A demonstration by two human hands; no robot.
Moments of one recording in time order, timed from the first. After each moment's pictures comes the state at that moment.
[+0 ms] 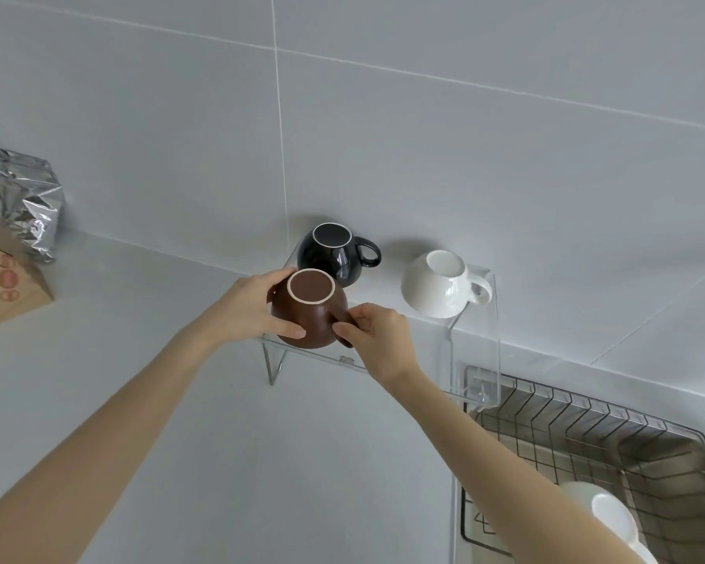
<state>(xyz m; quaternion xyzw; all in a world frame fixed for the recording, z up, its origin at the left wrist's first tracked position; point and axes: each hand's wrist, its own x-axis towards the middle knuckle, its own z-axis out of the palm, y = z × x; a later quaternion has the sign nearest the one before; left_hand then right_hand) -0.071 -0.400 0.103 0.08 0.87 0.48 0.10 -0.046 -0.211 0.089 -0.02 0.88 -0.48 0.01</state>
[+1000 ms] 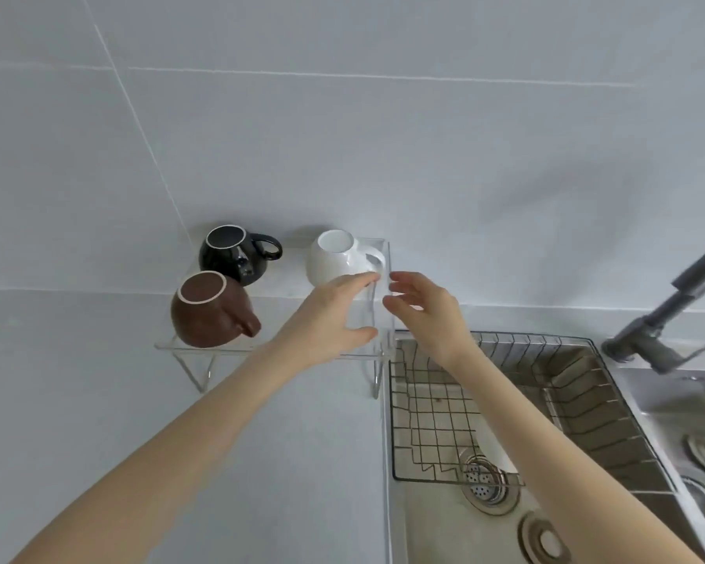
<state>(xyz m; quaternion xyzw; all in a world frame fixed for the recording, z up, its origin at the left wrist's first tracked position) -0.015 -0.207 0.132 0.28 0.89 0.35 0.03 0.012 -0.053 0.124 0.05 0.83 -0.54 -0.06</state>
